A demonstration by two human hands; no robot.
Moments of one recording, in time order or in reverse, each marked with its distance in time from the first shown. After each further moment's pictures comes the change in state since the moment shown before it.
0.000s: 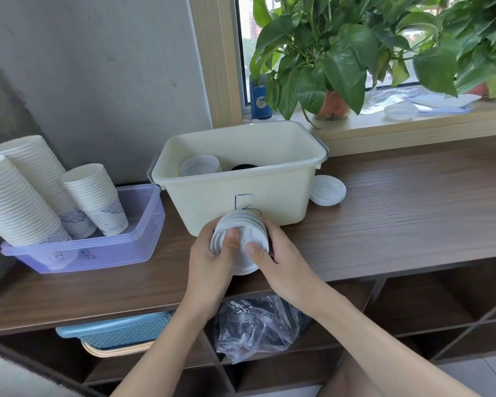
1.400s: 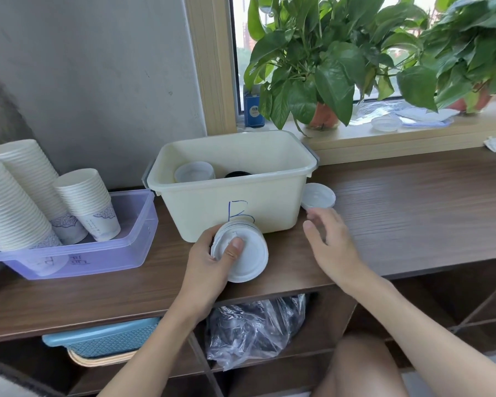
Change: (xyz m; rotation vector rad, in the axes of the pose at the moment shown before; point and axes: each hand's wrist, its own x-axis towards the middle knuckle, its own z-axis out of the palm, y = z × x) left_hand 0.004 0.001 -0.002 -0.054 -0.138 -0.115; right_hand 0.008 0.027 -0.081 -0.498 0.366 0.003
